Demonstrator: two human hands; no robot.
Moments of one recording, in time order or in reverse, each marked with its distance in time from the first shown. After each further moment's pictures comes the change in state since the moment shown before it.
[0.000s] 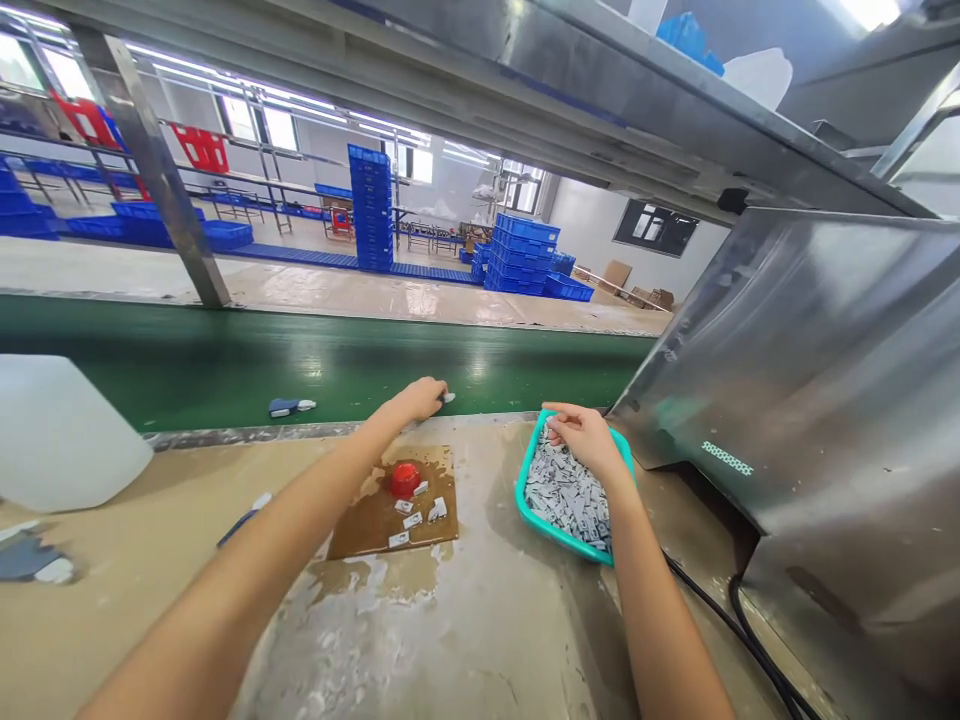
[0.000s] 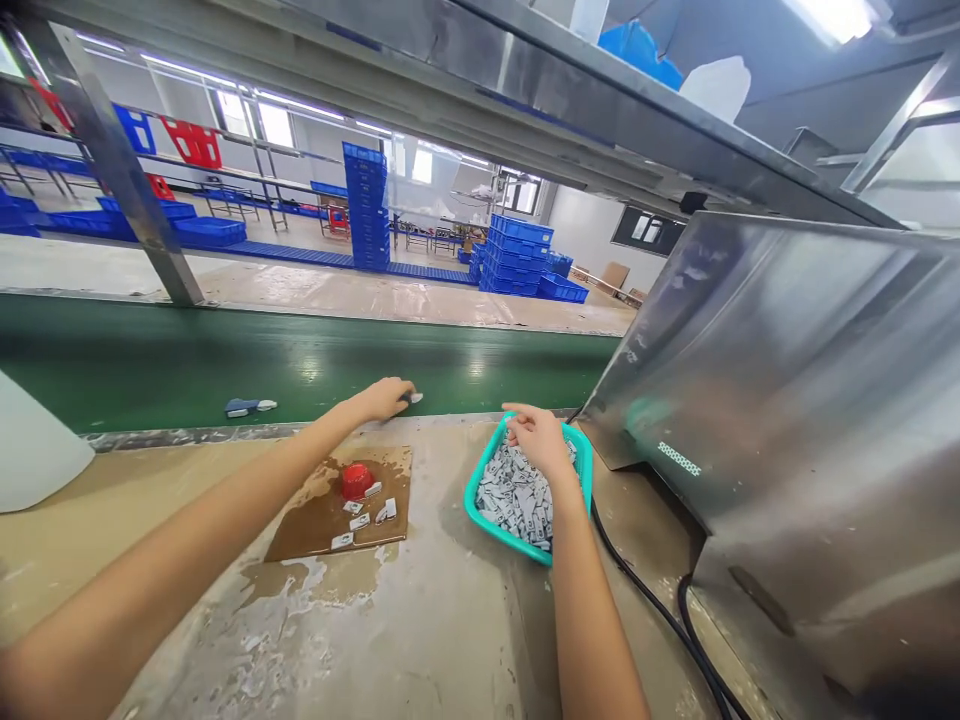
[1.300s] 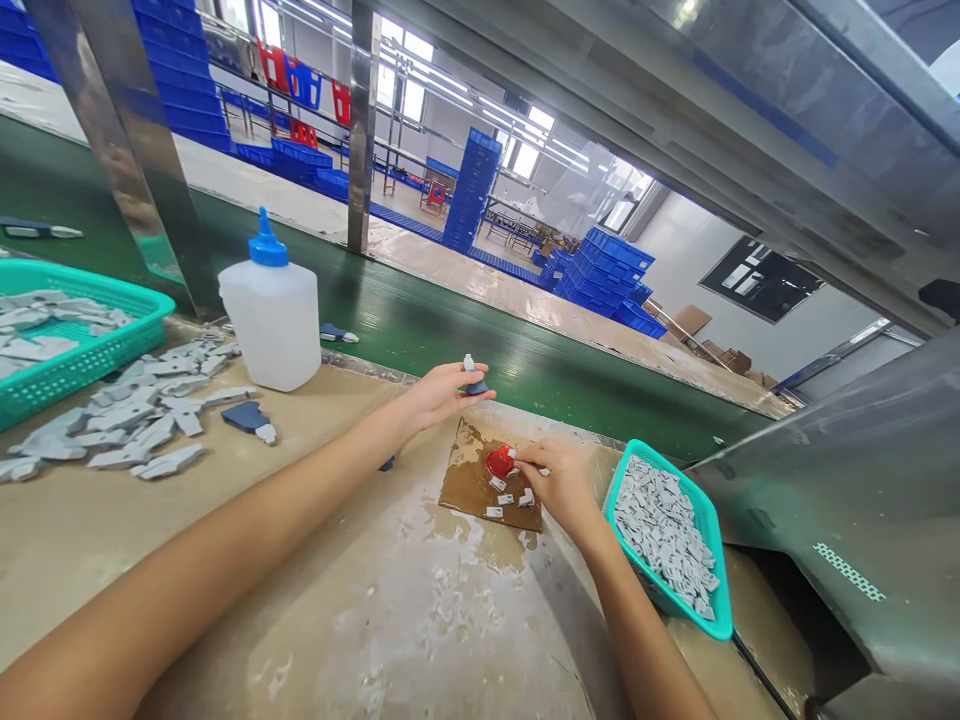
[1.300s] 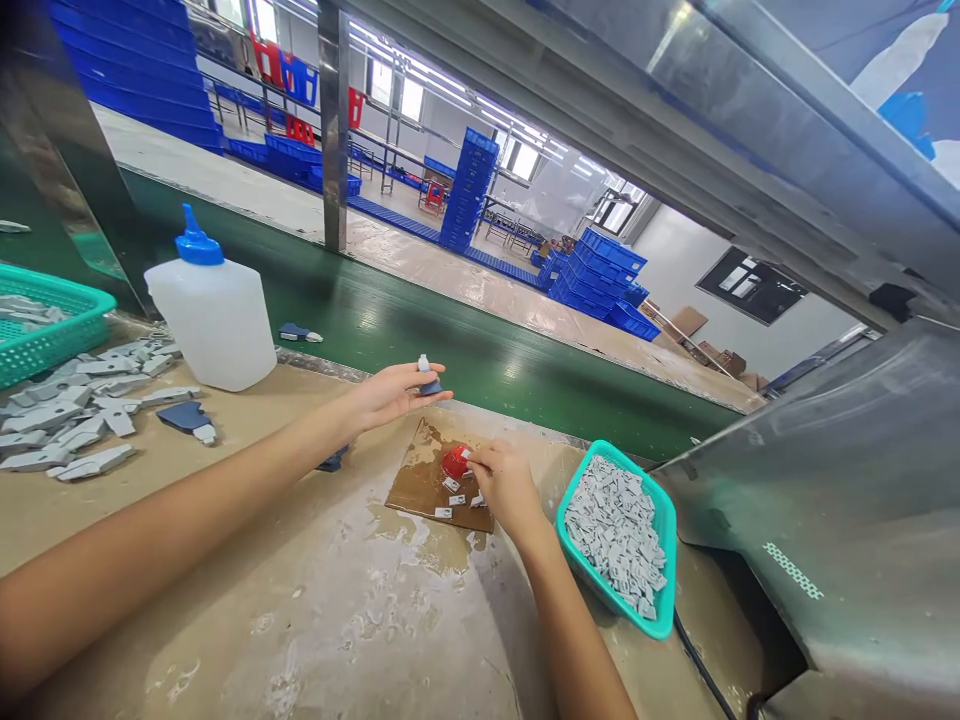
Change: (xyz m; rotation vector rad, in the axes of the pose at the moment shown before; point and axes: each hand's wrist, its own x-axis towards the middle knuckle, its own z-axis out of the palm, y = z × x) left_hand -0.117 -0.037 -0.057 -1.496 0.211 -0.248; right_hand -0.044 -0.045 0.133 -0.557 -0.315 -0.625
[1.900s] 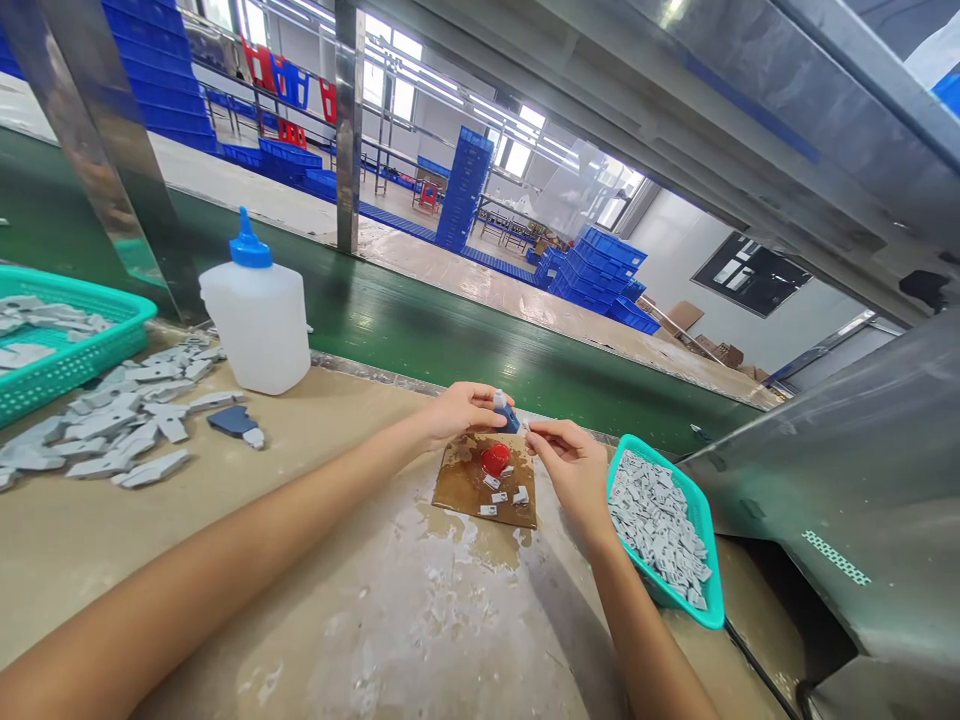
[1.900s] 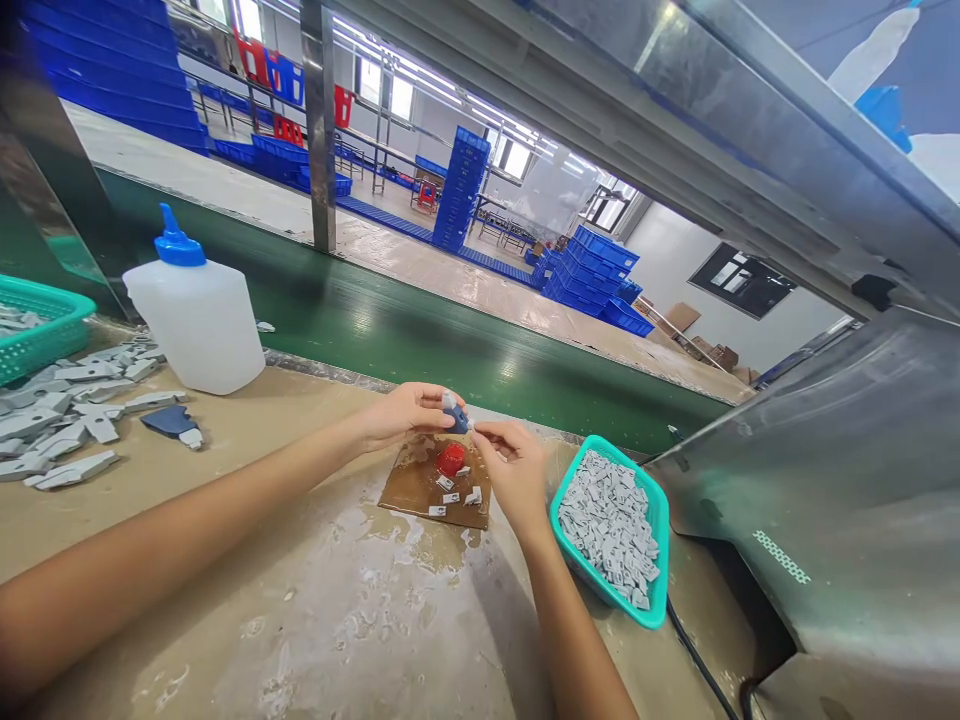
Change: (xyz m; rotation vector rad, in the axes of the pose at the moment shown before) left_hand -0.015 -0.017 0.012 0.395 -0.306 -0.032; right_hand 0.004 -0.016 -0.014 0.468 0.344 0.252
